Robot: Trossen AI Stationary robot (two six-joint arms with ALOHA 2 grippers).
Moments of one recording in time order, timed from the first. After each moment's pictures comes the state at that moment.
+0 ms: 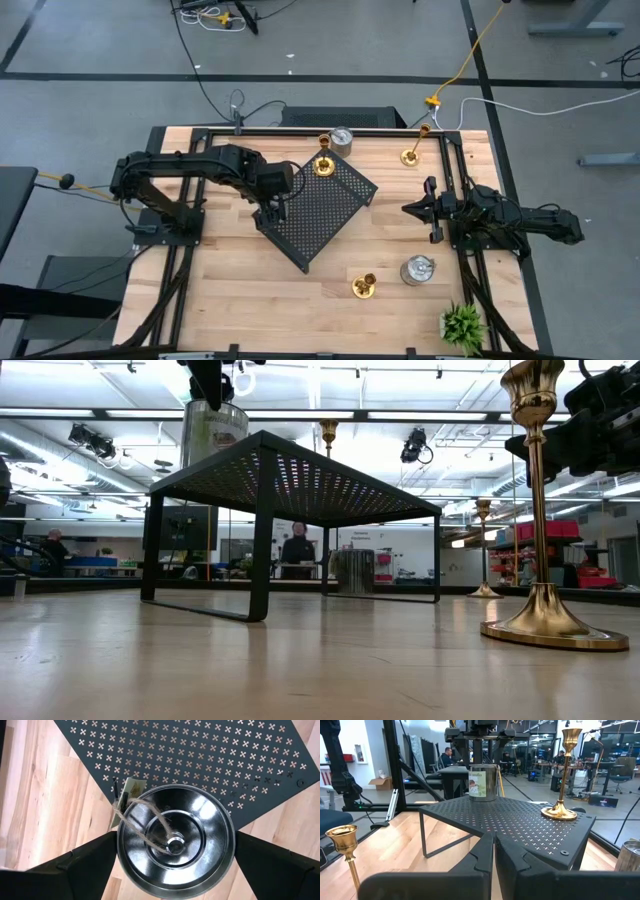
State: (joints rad) left arm 0.00 1.54 1.62 -1.36 -0.10 -0.24; right arm -0.09 0.00 0.02 0.03 -0.11 -0.01
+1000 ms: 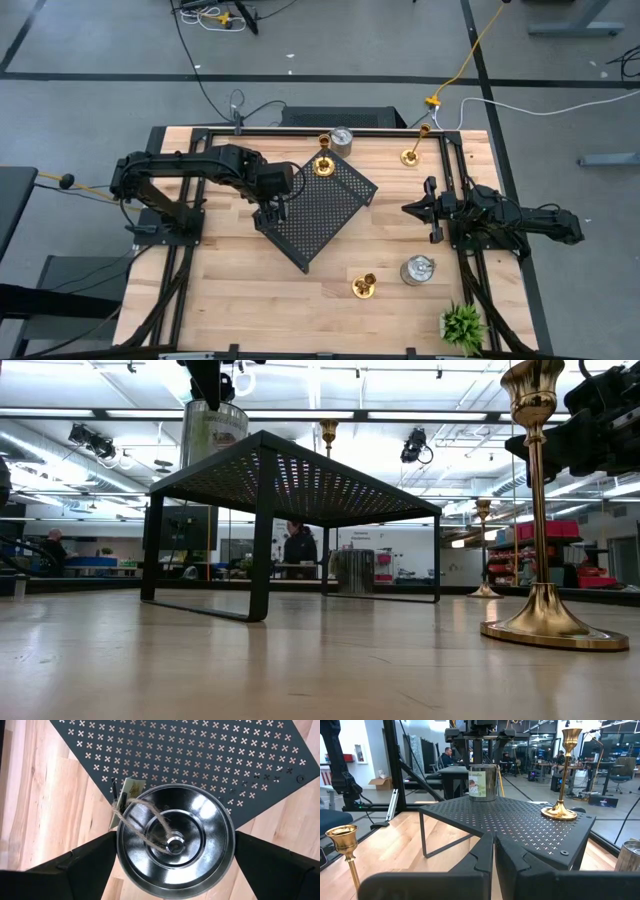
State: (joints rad) left arm 0.00 1.54 1.62 -1.36 -0.09 -0.21; right arm -0.09 0.00 0.02 0.03 -0.11 -0.01
